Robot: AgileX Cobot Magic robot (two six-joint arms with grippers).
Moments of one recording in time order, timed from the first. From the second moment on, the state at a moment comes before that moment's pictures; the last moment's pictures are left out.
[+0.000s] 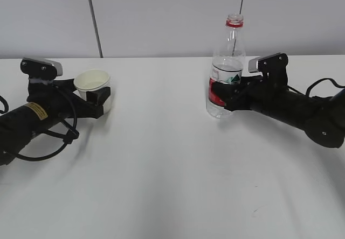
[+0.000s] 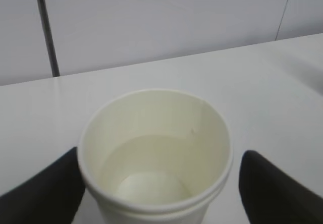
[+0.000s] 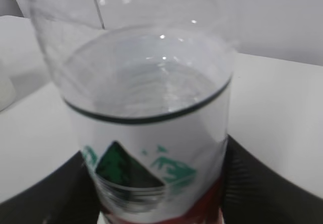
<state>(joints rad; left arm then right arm) -0.15 2.13 -0.81 0.36 -1.07 -0.21 0.06 2.21 -1.02 -0.64 -0.96 0.35</state>
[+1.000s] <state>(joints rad) -0.15 2.13 -0.81 0.36 -1.09 -0.21 0.06 2.15 -0.96 -0.67 -0.94 0.34</state>
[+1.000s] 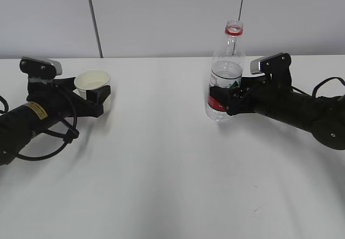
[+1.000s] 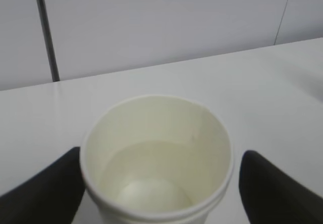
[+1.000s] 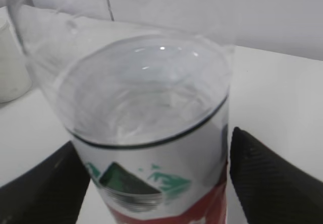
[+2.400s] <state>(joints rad) -0.15 2.13 -0.81 0.36 -1.09 -0.23 0.06 1.95 -0.76 -0.63 -0.82 0.33</state>
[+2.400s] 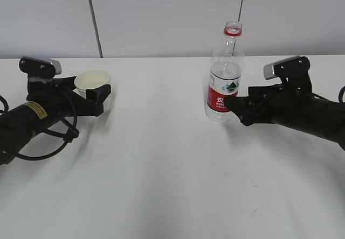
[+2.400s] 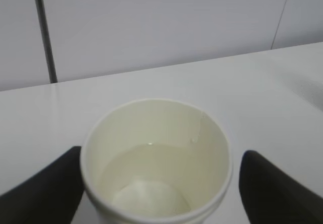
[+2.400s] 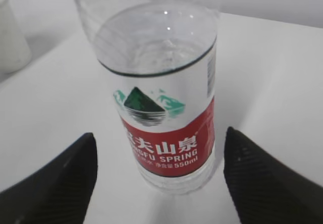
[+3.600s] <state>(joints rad) -0.15 1.99 -0.81 0.33 -1.03 -0.24 0.06 1.64 -0.74 -0.63 -0.51 0.33</state>
